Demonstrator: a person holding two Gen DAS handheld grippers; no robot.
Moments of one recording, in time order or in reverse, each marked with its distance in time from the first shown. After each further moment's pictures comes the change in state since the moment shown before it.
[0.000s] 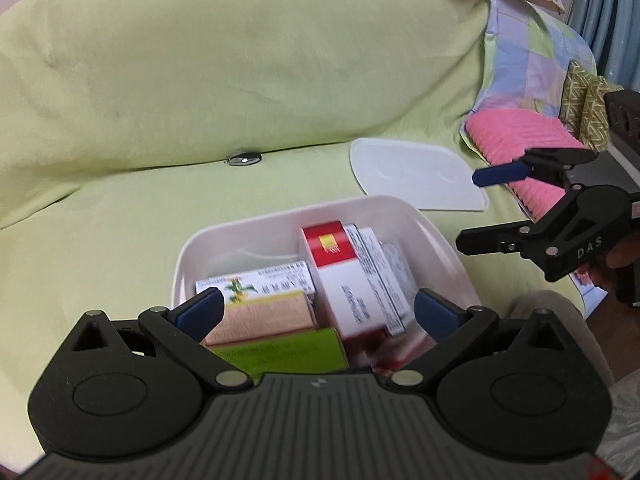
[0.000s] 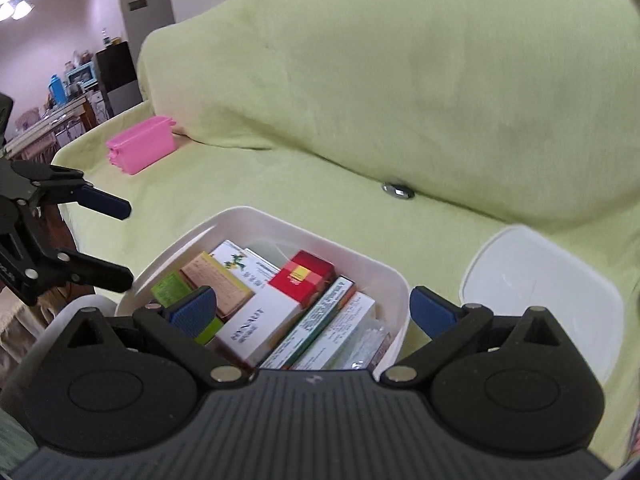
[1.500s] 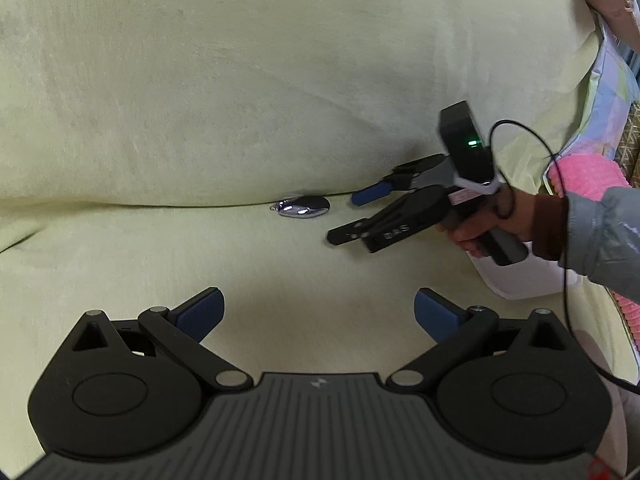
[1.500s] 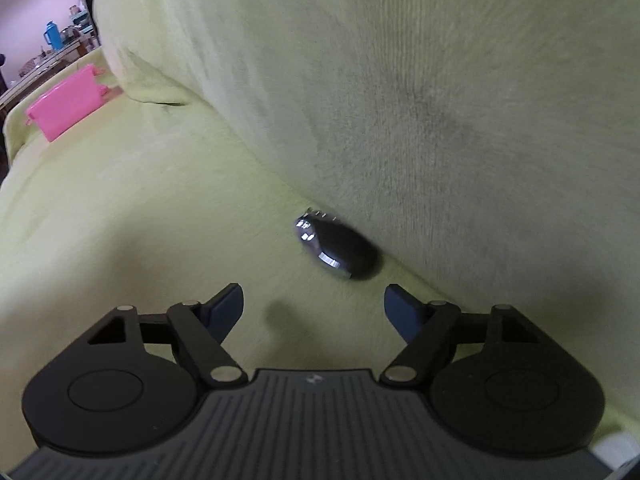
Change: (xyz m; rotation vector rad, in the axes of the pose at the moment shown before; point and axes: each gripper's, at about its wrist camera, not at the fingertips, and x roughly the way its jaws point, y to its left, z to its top) left arm 0.181 0.149 0.106 -0.059 0.016 -0.051; right arm 0.381 -0.165 0.119 -0.110 0.168 0.079
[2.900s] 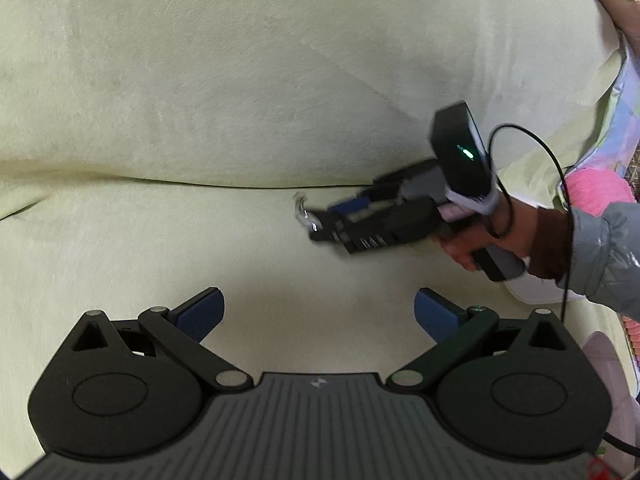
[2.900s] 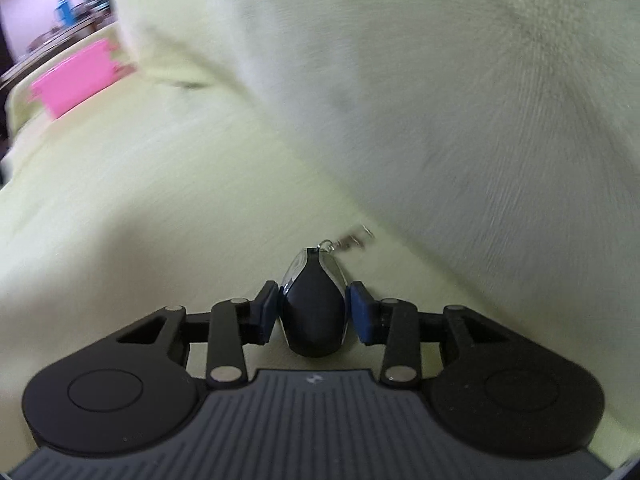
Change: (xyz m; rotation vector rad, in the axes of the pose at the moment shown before) left arm 0.024 0.009 -0.012 -0.074 0.003 -0.014; right arm 0.004 0.038 -0.002 -0.090 0.055 0.038
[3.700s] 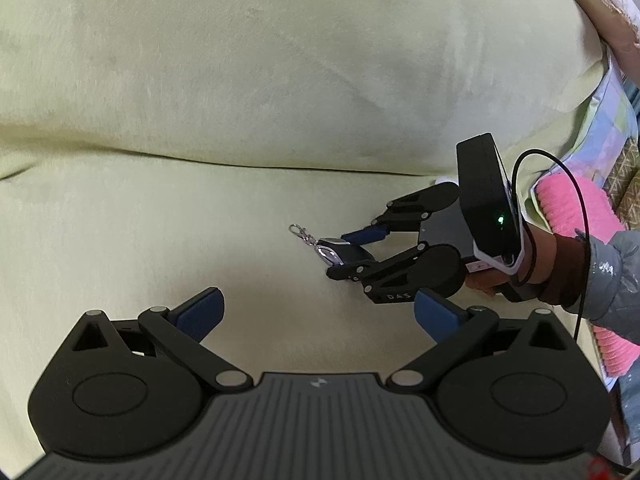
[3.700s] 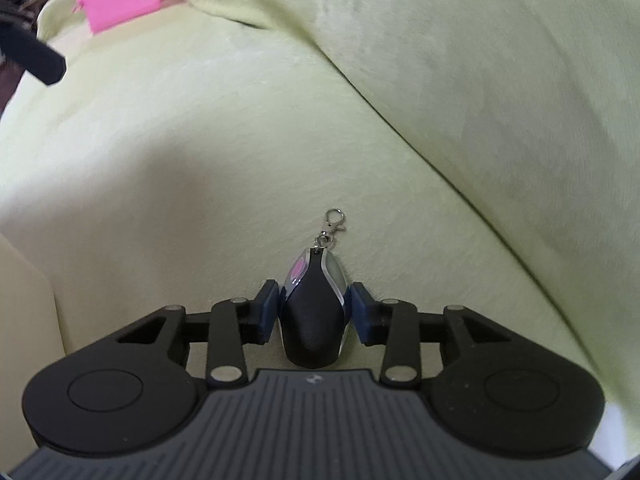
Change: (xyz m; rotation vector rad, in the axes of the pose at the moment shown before) left arm -0.028 -0.018 -0.022 -0.069 0.022 -0.059; right arm -0.033 0.064 -0.027 -0.199 0.101 -0.090
